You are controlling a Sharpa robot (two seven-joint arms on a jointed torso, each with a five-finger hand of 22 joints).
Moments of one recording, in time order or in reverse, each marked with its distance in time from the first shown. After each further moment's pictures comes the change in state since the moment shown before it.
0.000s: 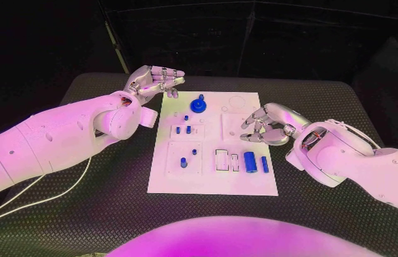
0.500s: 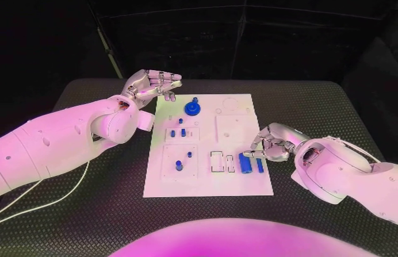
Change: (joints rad) left arm -0.006 0.001 0.000 -0.003 0.009 0.001 -0.001; left_hand 0.000 0.000 0.000 0.000 0.000 0.000 0.000 0.000 0.000 -0.004 -0.004 0.000 0.000 0.000 0.000 0.000 -0.001 0.000 0.000 0.000 0.000 -0.001; right arm -0.081 -0.028 -0.002 0.032 -0.062 0.039 -0.248; right_hand -0.099 0.041 -0.234 0.146 0.008 -0.065 -0.015 0.178 0.083 -0.017 -0.007 0.492 0.590 0.000 -0.007 0.032 0.048 -0.023 0.059 -0.006 0.062 0.125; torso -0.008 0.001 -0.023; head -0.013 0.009
